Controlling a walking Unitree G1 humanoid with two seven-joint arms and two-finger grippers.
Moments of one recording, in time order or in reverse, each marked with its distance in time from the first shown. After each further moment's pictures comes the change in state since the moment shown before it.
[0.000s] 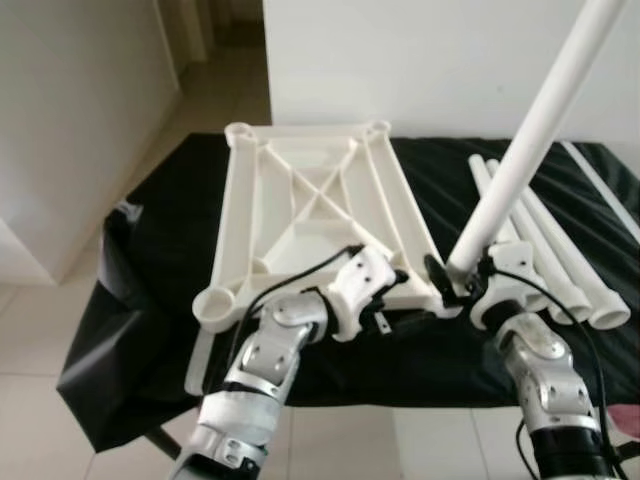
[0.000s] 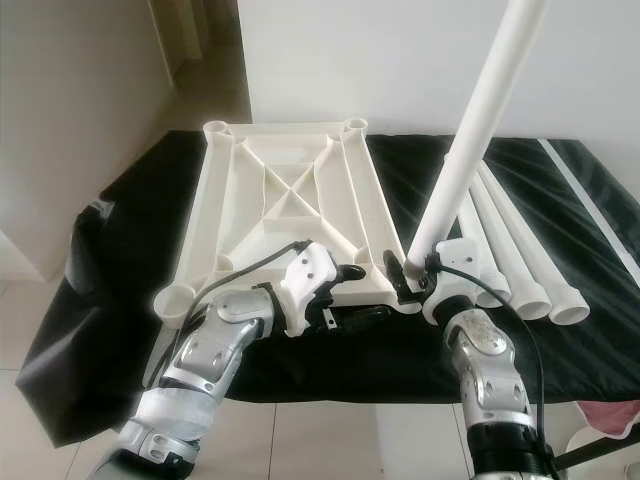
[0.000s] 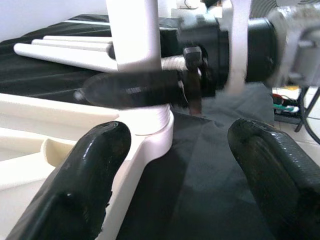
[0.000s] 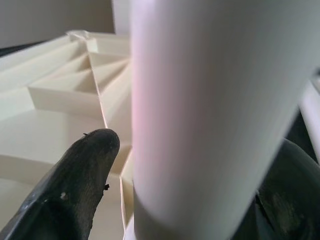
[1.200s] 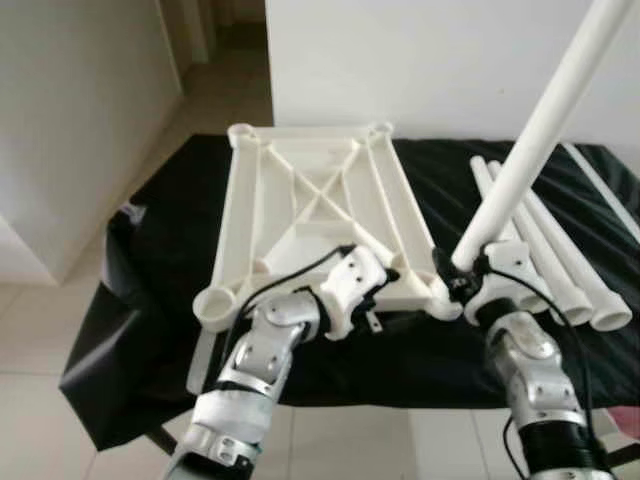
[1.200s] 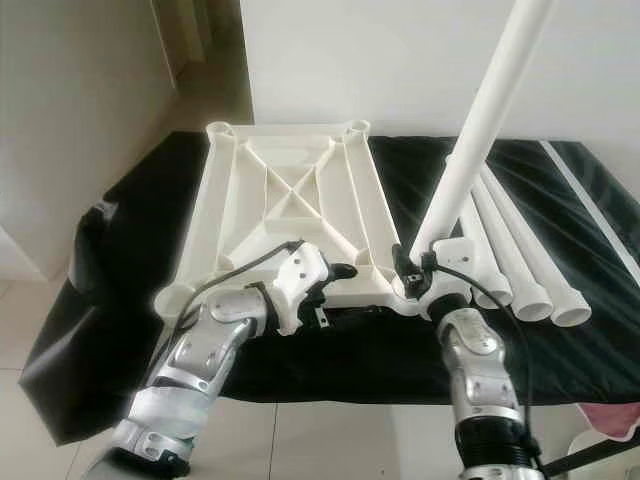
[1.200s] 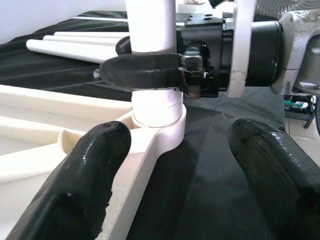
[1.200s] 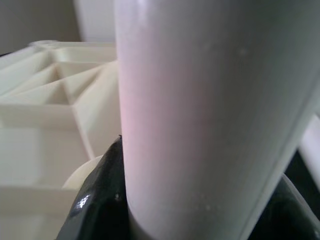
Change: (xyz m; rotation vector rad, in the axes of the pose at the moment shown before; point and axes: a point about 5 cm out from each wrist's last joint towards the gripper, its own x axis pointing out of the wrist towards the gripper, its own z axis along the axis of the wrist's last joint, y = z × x) left arm -0.006 0.006 -0.003 0.018 0.017 0.019; right arm 0.004 0.013 -0.007 0.055 -0.007 -0.221
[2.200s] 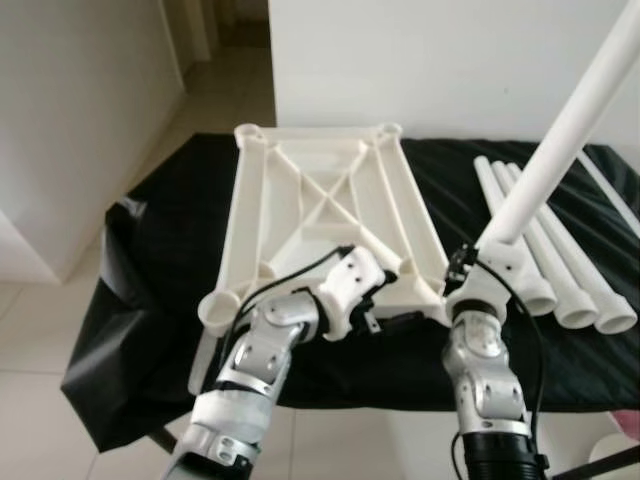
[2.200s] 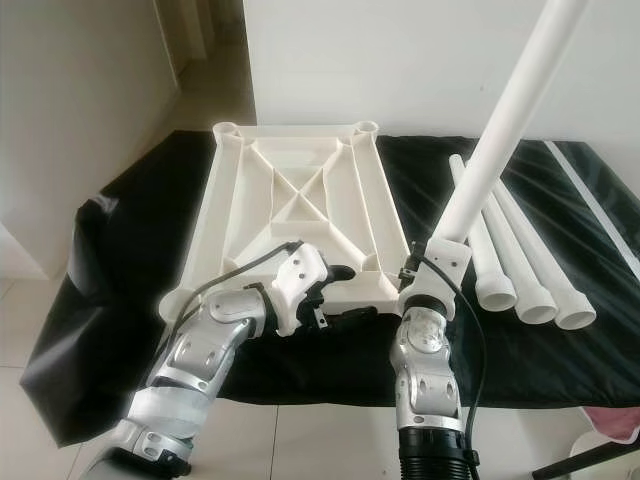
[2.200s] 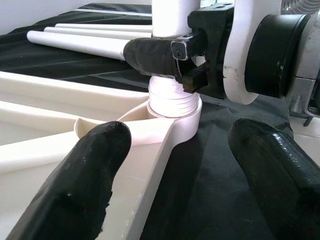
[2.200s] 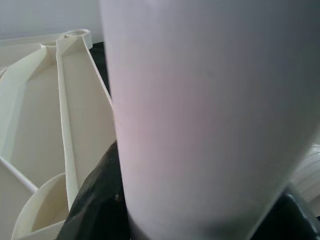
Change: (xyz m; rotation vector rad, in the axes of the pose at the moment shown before) left arm 0.000 0.000 -0.002 -0.011 0.014 0.001; right arm -0.009 0.030 0.008 0.080 0.073 -0.438
